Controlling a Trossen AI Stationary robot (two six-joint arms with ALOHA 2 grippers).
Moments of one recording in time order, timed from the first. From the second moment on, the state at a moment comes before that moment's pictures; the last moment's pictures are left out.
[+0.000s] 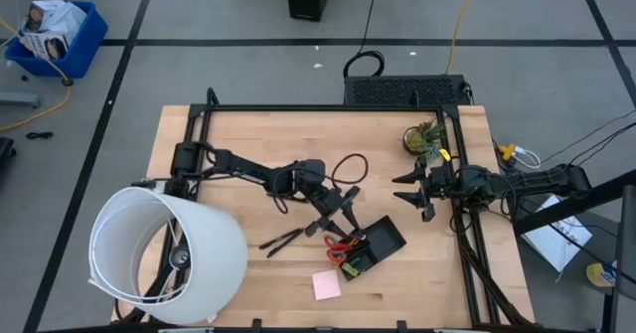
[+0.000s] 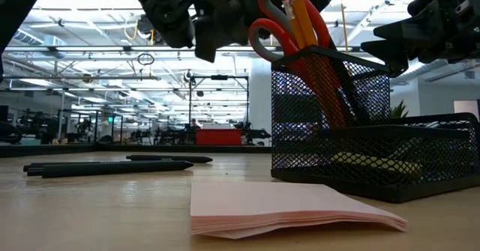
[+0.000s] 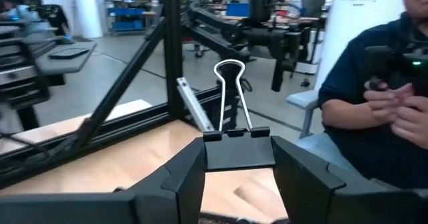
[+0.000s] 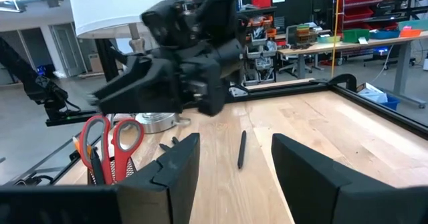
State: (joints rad) left arm 0.01 2.03 1.20 0.76 0.88 0.05; right arm 0.06 0.28 0.02 0.30 0.05 0.14
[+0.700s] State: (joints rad) left arm -0.10 2.22 1.51 0.55 1.00 0.23; right arm 0.06 0.28 0.02 0.30 0.05 0.14
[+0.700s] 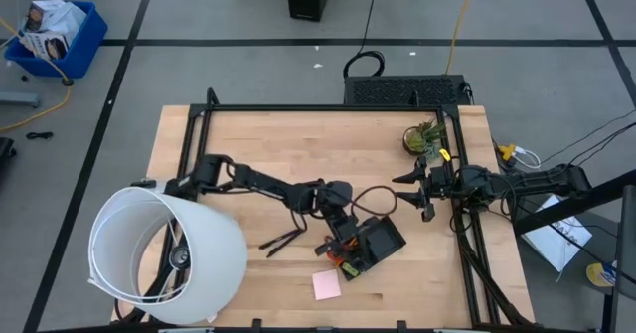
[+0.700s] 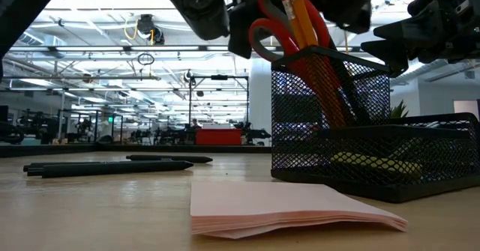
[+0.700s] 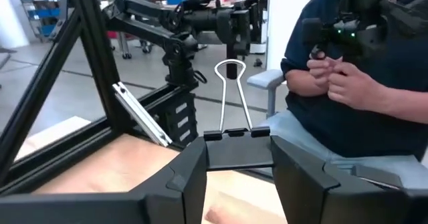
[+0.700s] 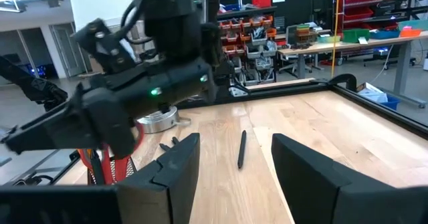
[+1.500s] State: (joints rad) left arm -0.10 2.24 1.54 0.48 0.89 0.20; right arm 0.06 0.28 0.02 0.30 0.05 0.14
